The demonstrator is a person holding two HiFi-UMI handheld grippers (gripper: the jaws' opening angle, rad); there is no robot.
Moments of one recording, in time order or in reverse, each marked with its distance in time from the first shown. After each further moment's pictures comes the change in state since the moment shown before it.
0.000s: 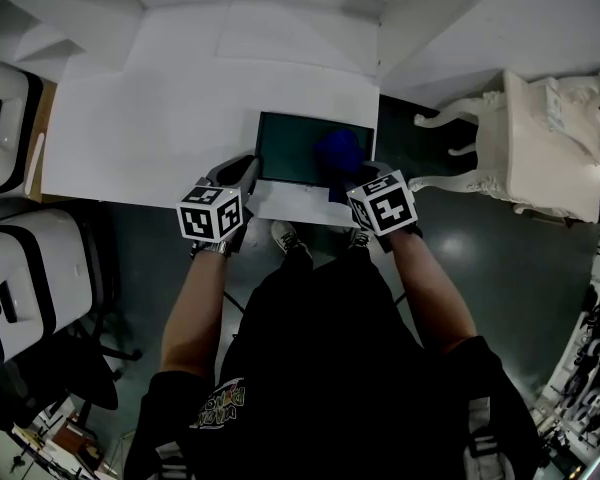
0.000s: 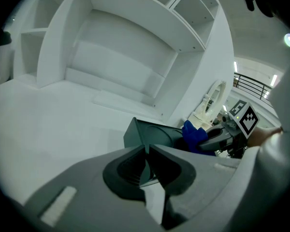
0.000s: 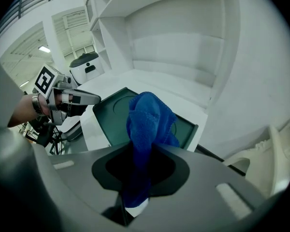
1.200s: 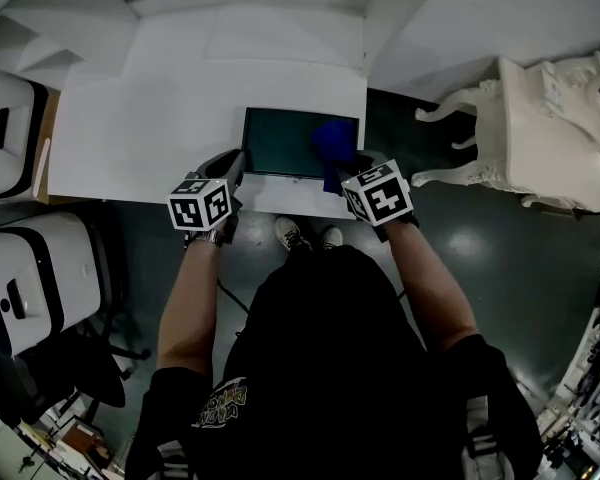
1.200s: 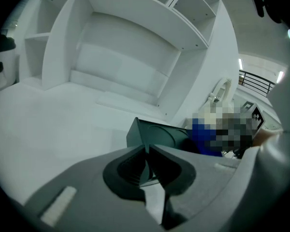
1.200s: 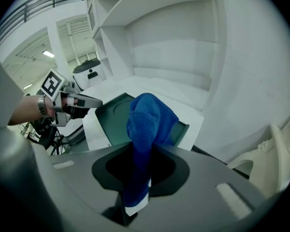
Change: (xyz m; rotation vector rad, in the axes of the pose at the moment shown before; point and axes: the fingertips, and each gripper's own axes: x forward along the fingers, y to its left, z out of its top) left arm 0.001 0.000 0.000 -0.005 -0.001 0.070; right arm -0.015 -0.014 -0.004 0.004 -0.083 0.023
